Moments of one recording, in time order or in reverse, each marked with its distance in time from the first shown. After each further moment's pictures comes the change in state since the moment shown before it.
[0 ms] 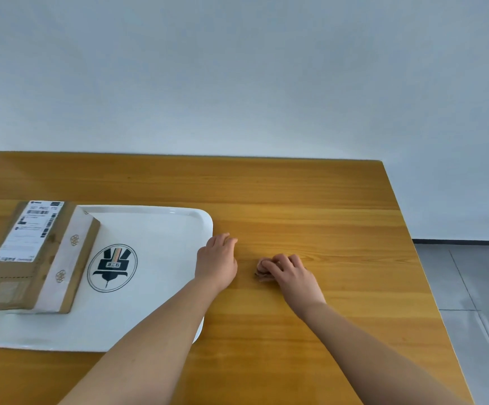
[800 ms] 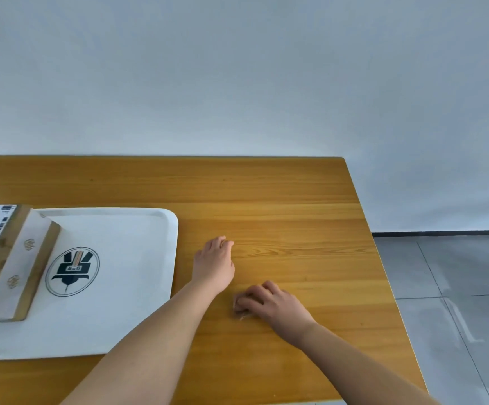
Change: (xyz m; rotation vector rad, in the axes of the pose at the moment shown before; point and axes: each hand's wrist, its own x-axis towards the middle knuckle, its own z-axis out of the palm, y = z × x) left_hand -0.005 0.068 0.020 -0.025 -0.035 0.033; right_hand -0.070 0.029 0.003 0.006 -0.093 -0.296
